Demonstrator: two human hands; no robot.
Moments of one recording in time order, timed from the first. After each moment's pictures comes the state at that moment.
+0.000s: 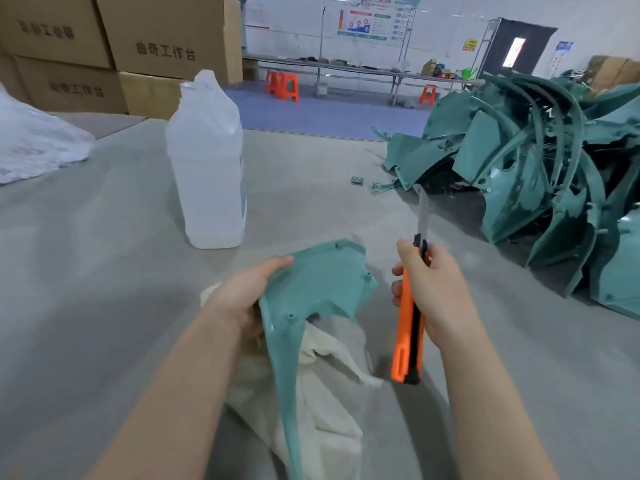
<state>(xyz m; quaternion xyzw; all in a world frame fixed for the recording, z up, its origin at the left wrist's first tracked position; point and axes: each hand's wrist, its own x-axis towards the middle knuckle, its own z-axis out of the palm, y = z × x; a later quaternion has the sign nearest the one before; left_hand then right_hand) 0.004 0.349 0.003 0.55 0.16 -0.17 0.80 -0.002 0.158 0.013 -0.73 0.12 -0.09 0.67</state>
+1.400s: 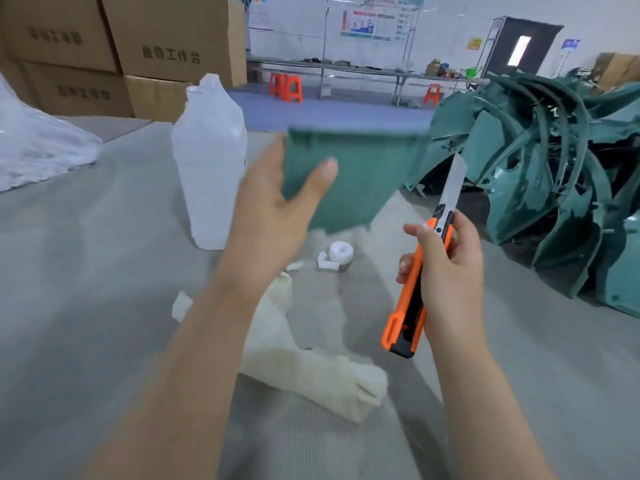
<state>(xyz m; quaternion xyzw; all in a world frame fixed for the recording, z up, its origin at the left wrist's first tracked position) 0.002 0.331 0.067 0.68 -0.22 0.28 0.64 -0.008 0.168 0.017 -0.65 0.03 -0.26 0.71</state>
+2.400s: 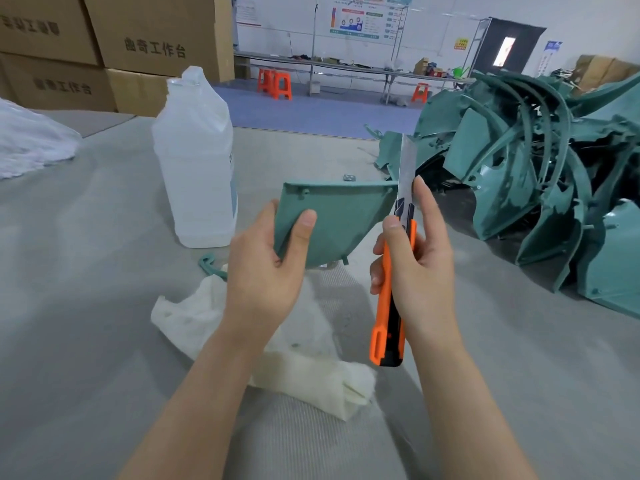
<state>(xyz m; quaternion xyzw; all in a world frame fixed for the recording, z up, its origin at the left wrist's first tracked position) -0.001 0.323 0.008 0.73 -0.11 0.32 0.59 -0.013 0.176 0.017 -0.67 -0.07 -0.23 0.70</state>
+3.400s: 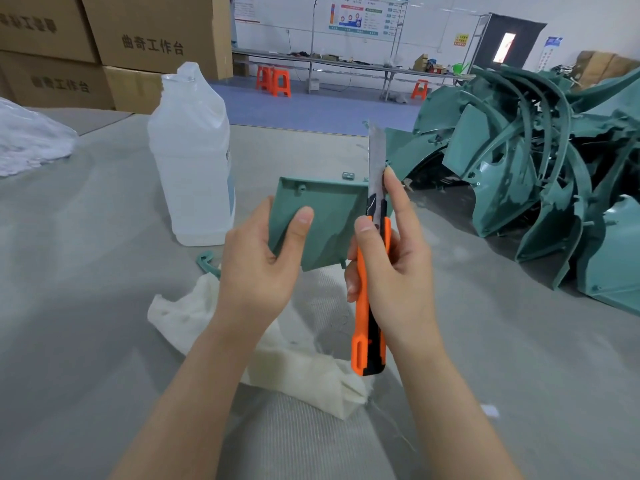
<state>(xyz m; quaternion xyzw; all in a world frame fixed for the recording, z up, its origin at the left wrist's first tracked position) -0.002 0.327 0.010 0.74 -0.14 0.31 0.58 -0.019 0.192 0.012 -0.67 -0.15 -0.22 0.69</state>
